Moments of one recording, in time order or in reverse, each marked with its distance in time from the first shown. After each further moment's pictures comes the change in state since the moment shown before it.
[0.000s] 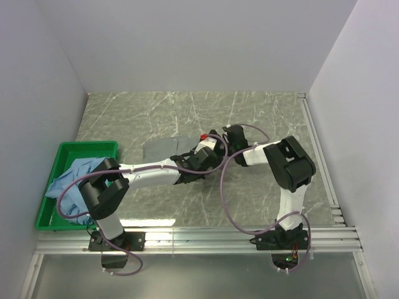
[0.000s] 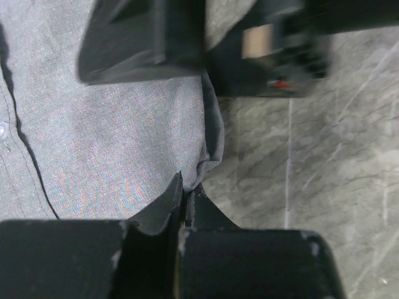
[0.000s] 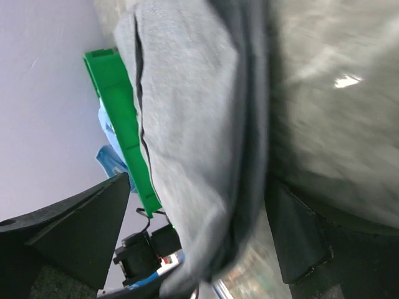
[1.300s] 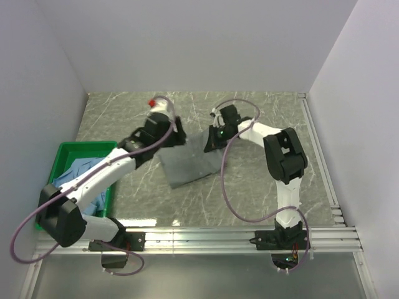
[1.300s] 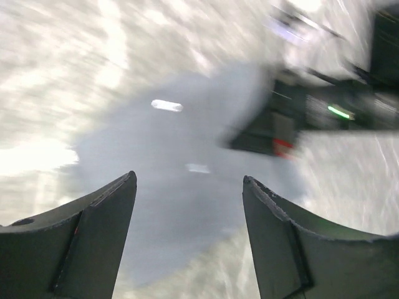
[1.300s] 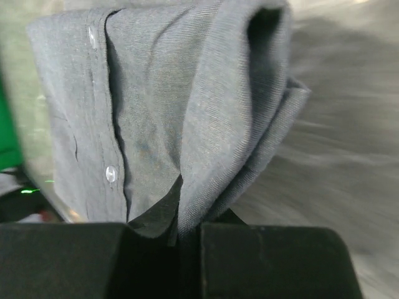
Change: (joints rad) left arm 0.322 -0.360 -0.003 -0.002 0.234 -0.106; right arm -0.014 0.144 0.507 -0.758 0.036 -0.782
